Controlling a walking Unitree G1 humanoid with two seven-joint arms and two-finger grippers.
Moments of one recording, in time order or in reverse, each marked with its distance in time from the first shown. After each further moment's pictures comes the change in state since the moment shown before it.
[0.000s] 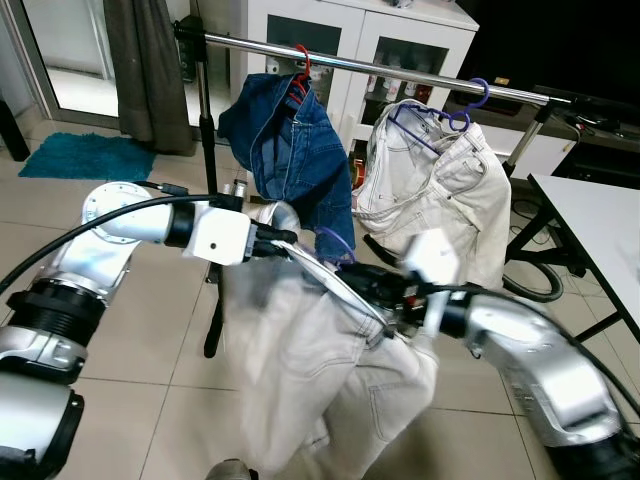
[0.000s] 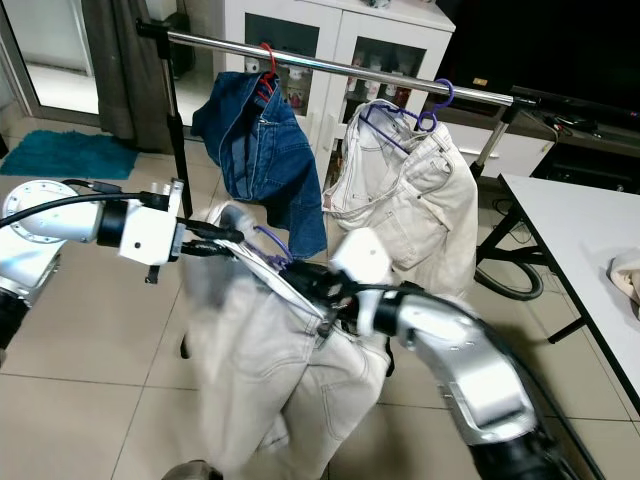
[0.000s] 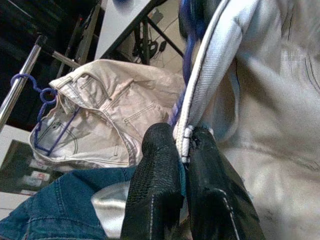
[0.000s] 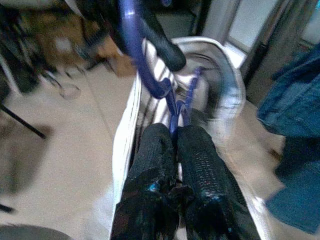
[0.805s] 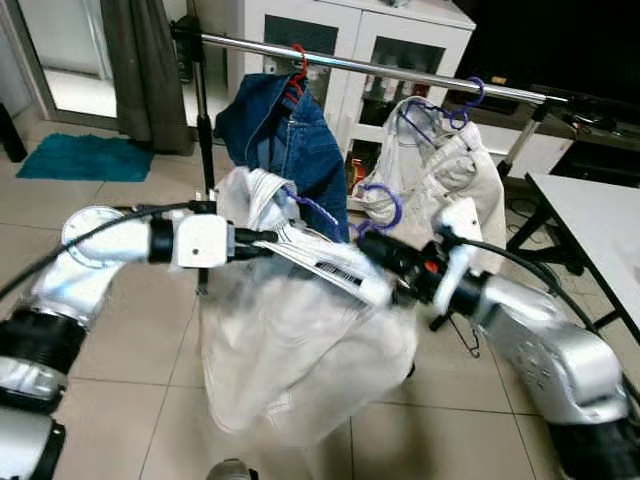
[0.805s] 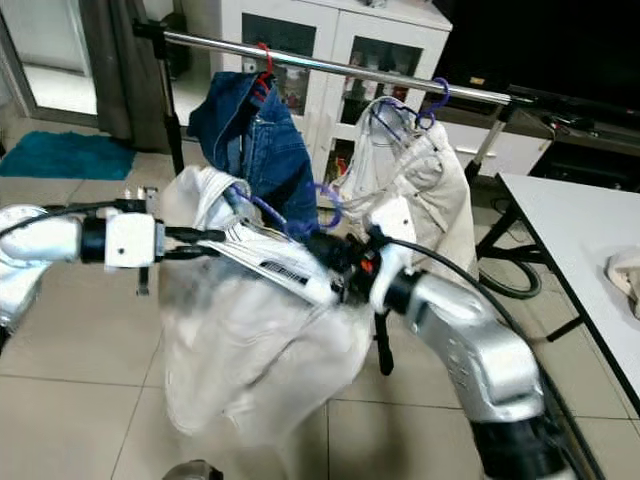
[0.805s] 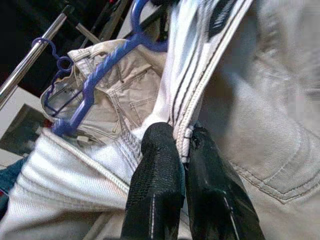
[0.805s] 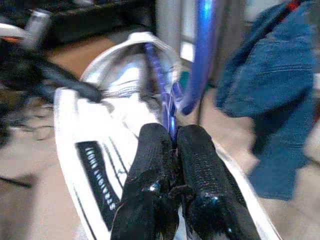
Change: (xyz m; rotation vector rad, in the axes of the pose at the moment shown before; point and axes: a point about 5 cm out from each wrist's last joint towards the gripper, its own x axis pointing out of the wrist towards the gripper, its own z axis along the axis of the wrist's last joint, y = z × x) left arm -0.001 -0.021 -0.011 -0.151 -0.006 0.134; right arm 0.003 -0.031 0.009 0.154 -0.024 -0.270
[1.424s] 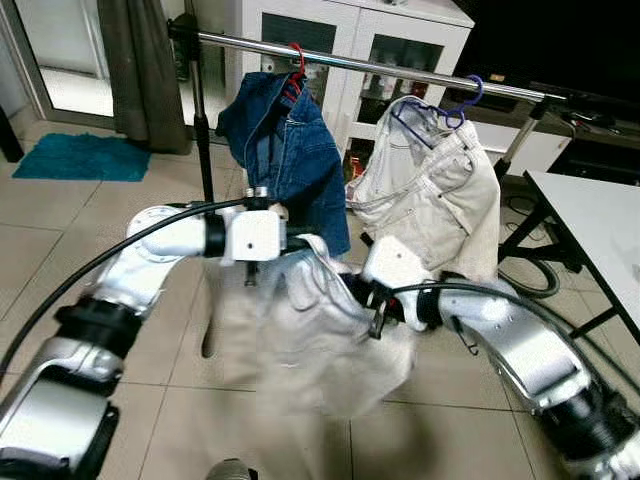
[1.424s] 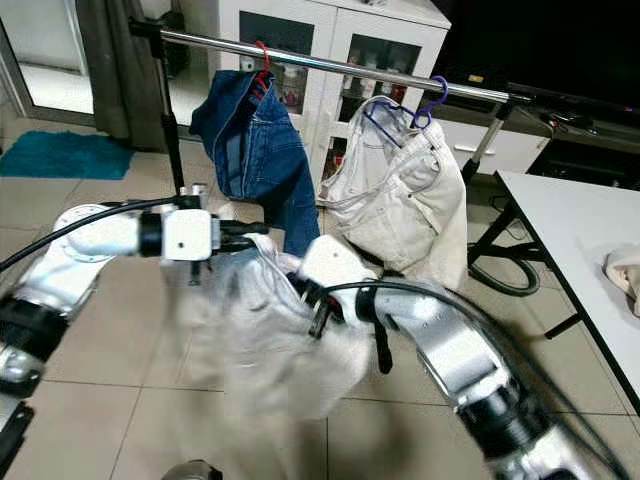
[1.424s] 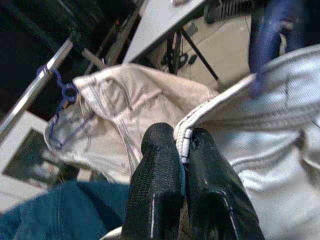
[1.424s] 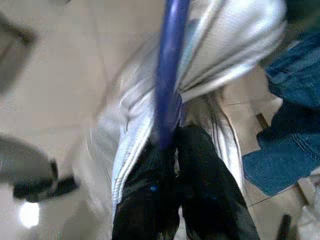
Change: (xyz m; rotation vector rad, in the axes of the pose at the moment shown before) left arm 0.049 0.009 0.017 0.061 -0.081 0.029; right arm 0.023 0.019 -0.026 -0.489 0.325 0.335
